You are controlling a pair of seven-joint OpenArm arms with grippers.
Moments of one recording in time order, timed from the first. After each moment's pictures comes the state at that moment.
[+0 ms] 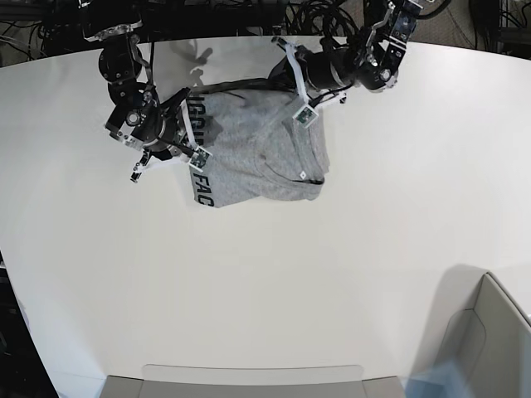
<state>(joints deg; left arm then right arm) 16.5 -13.8 16.8 99.5 -32.0 -20.5 56.7 -3.7 13.6 -12.2 101.6 -7.6 44.7 -62.6</state>
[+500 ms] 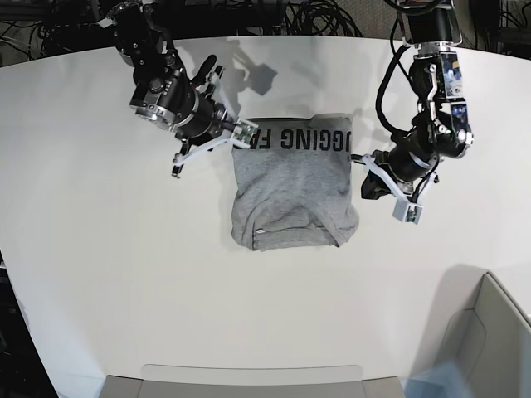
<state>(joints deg) 2.6 -11.7 -10.5 100.3 -29.7 -19.5 57.6 -6.8 13.2 -20.1 115.4 -6.8 44.7 -62.5</state>
